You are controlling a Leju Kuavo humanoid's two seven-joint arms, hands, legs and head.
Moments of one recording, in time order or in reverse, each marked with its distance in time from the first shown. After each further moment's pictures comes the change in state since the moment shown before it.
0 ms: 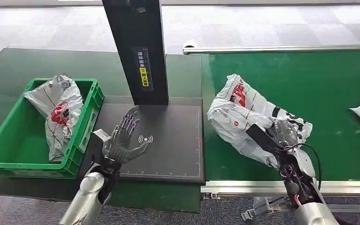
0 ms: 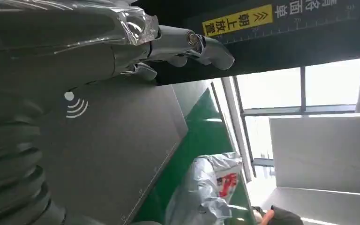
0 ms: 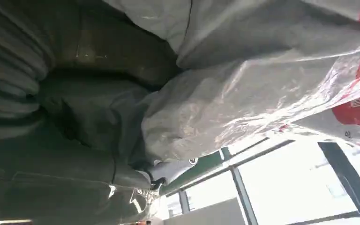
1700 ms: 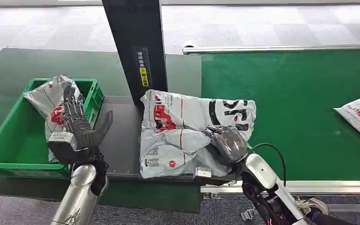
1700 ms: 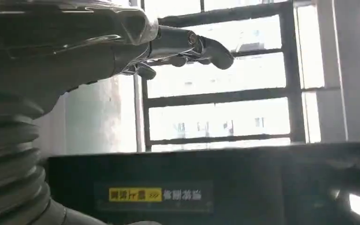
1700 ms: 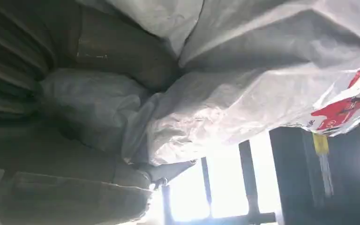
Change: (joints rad) left arm -0.010 -0.001 0.017 -0.189 0.065 0.636 -0.233; right arm 0.087 0.004 0.514 -0.354 0.178 -0.114 -0.123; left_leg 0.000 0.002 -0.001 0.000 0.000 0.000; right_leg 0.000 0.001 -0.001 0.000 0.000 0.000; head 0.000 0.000
